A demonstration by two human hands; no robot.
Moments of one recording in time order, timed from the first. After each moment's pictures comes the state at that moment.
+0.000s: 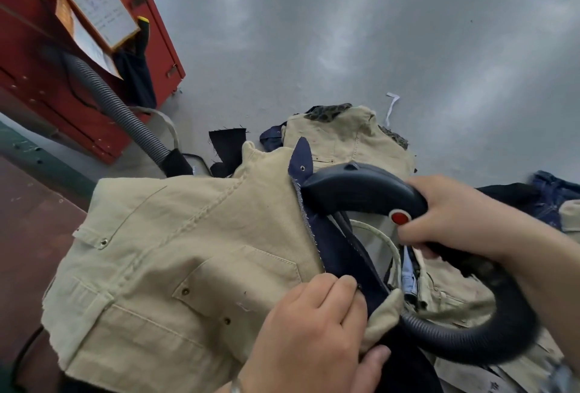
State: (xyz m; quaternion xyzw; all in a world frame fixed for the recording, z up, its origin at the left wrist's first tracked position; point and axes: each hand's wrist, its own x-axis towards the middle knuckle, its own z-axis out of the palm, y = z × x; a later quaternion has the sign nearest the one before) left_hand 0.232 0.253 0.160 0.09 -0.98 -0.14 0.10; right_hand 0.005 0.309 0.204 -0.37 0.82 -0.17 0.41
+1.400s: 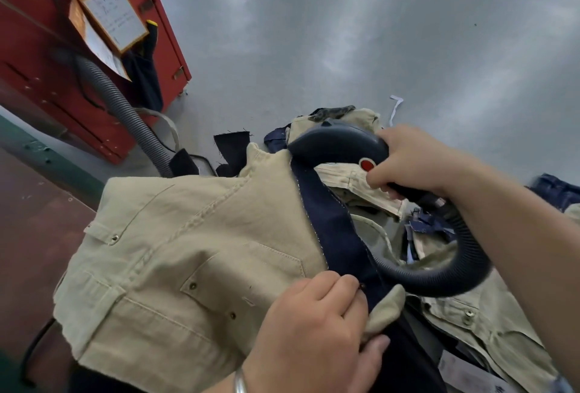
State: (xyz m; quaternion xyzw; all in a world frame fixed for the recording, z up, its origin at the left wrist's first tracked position) left_hand 0.234 0.250 0.168 0.09 -0.98 -0.17 0.09; right_hand -0.009 0.241 0.198 -0.38 0.84 -0.18 0.35
